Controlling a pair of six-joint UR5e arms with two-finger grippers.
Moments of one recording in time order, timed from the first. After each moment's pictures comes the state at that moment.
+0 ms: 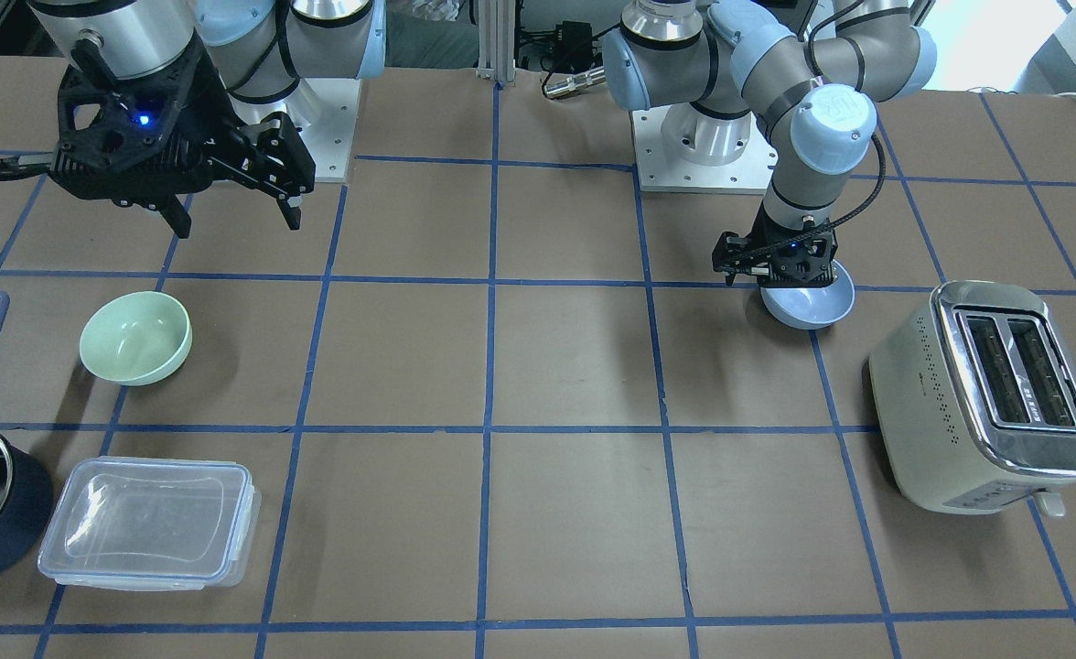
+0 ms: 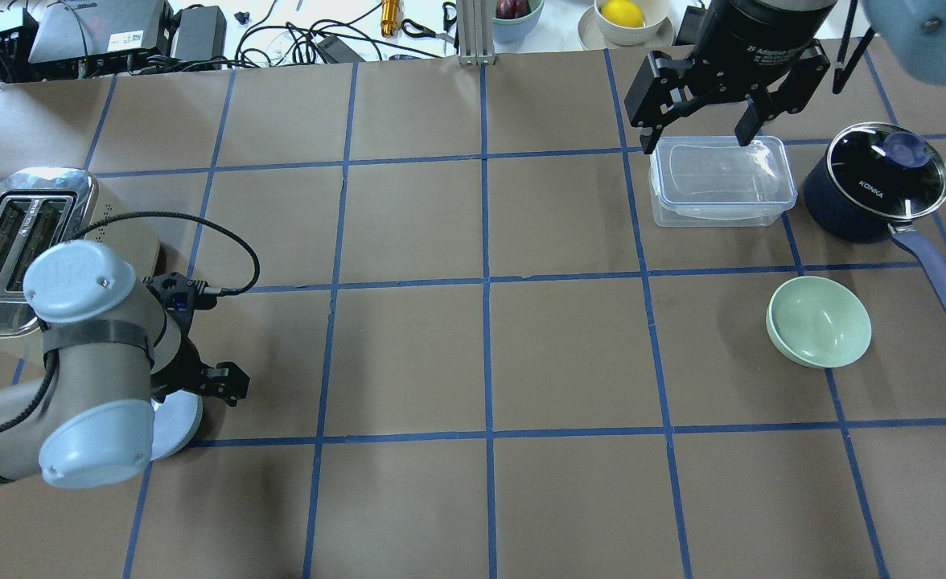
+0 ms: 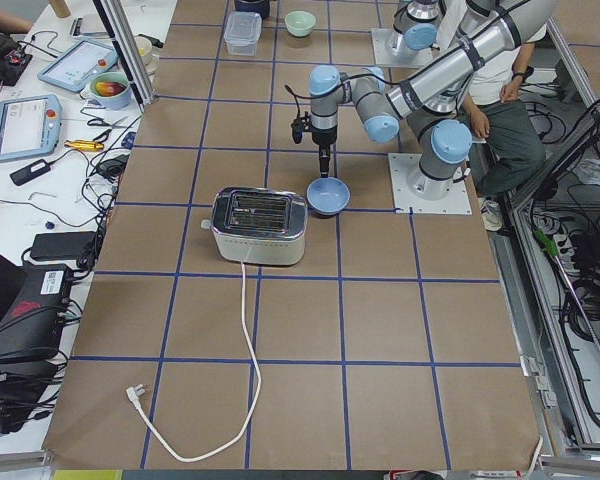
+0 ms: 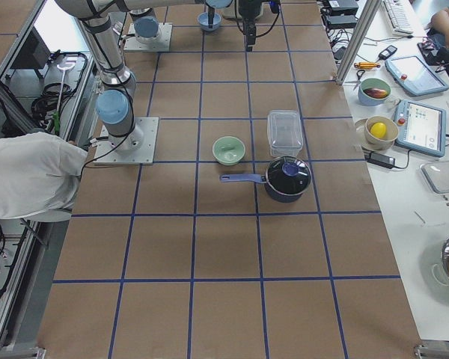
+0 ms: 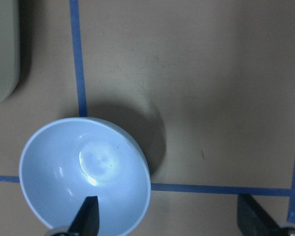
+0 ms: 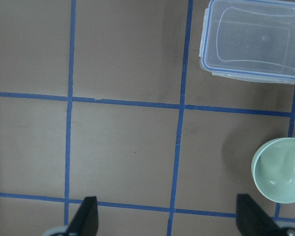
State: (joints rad) left arm -1.29 -1.47 -2.41 -0.86 1.73 0.34; right arm 1.61 -1.53 1.44 -1.51 -1.52 -0.04
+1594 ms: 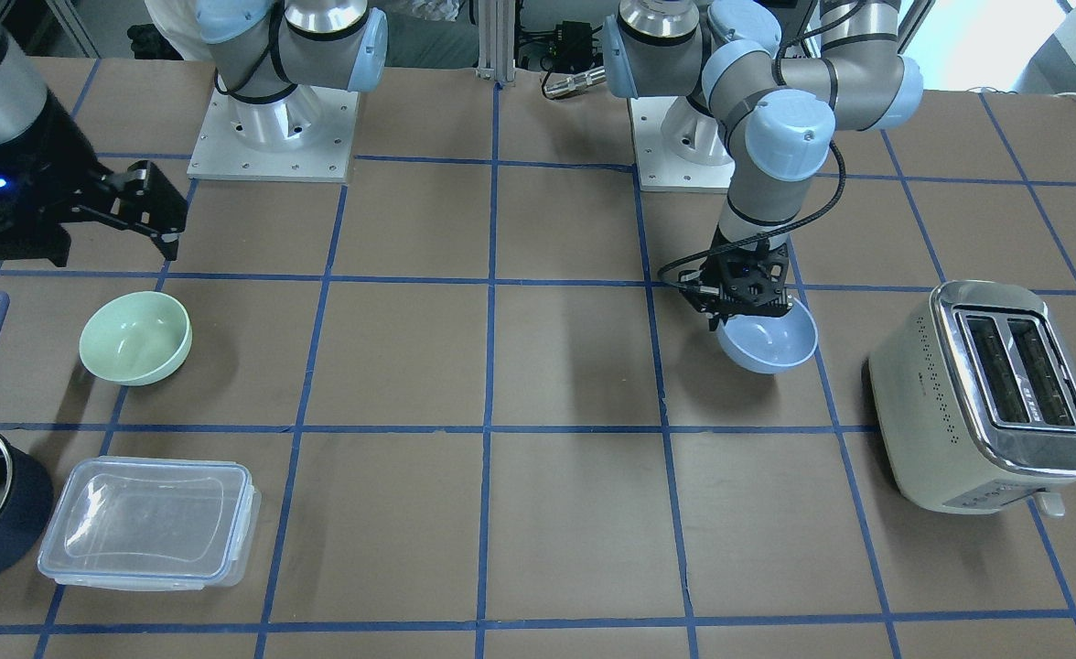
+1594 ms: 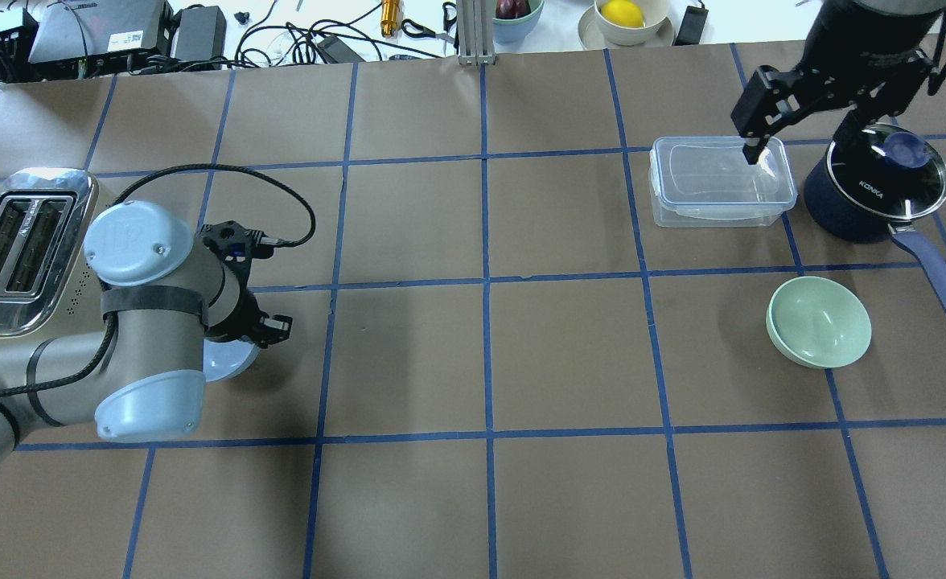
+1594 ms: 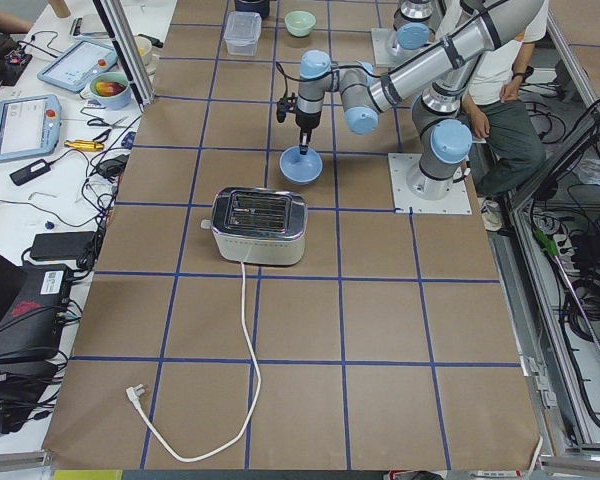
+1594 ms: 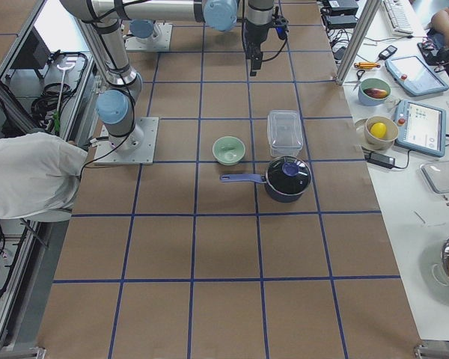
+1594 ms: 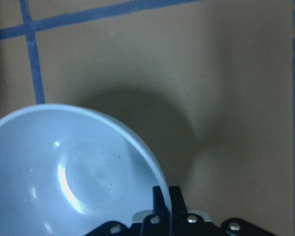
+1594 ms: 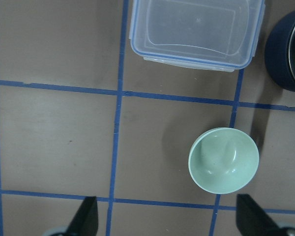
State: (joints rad) left arm -1.52 -1.60 -2.20 -0.80 1.61 0.17; right arm 1.39 -1.50 1.50 -1.50 -1.61 -0.29
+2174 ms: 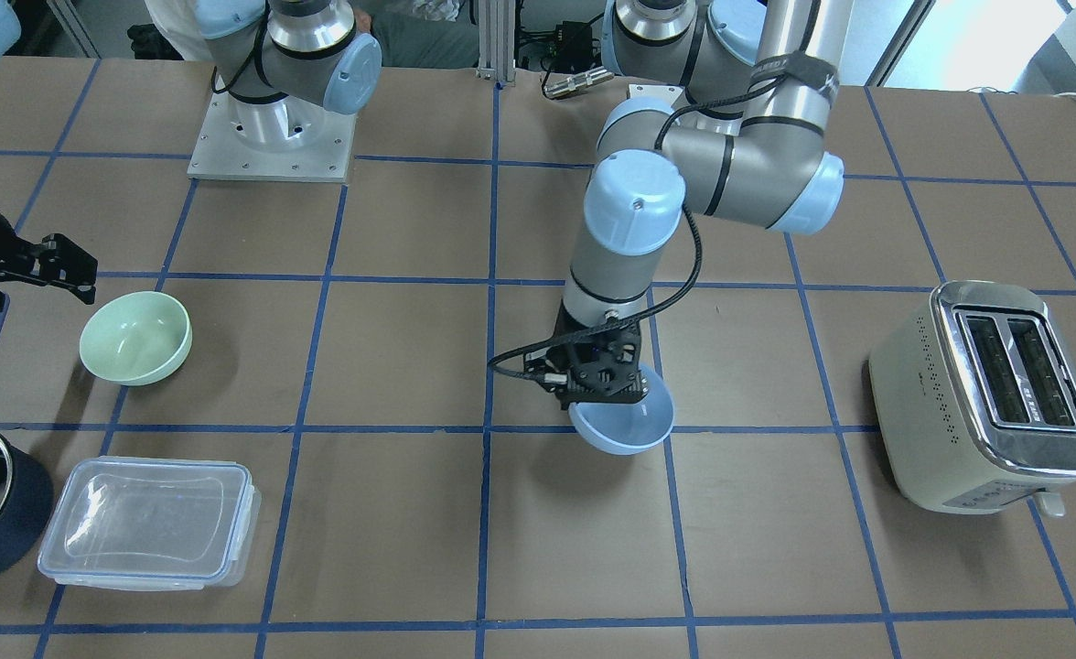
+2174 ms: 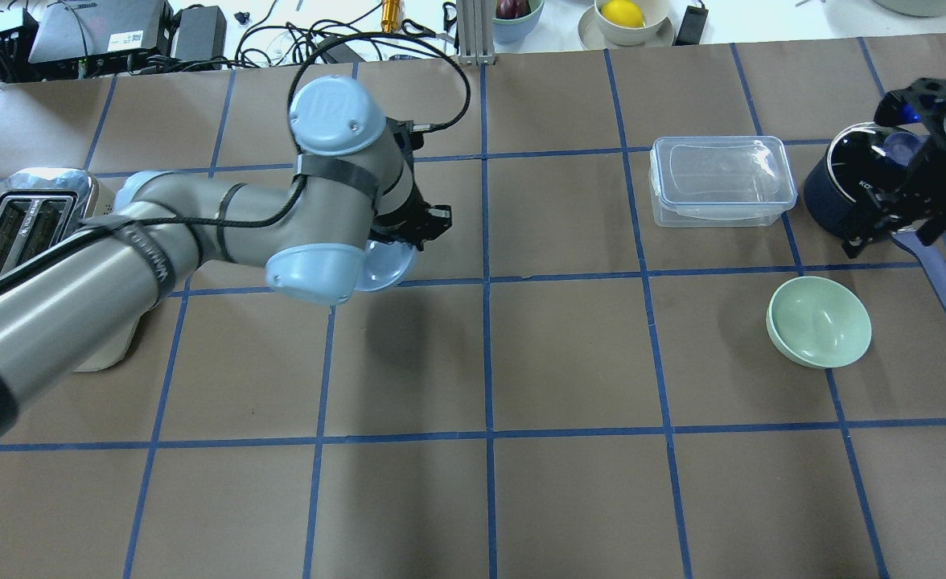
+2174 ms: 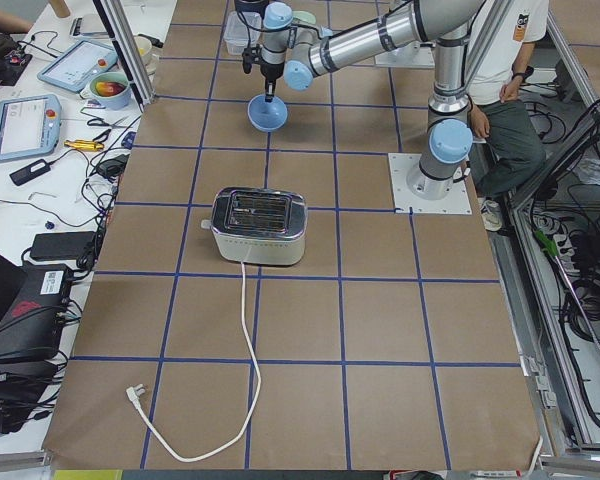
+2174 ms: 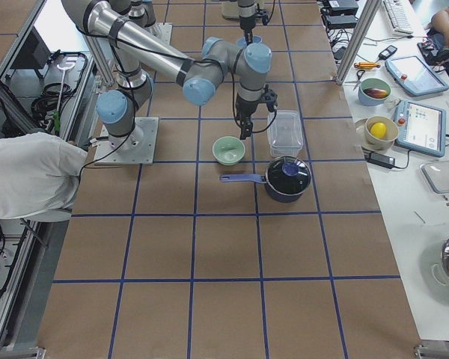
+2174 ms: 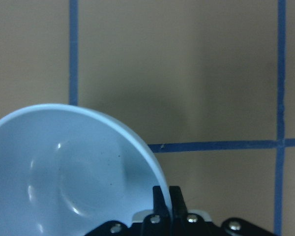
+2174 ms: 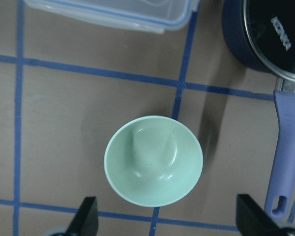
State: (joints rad) left arm -1.84 -1.96 -1.73 -0.85 1.53 -0.30; right arm 1.08 -1.50 1.87 -1.87 -1.63 -0.58
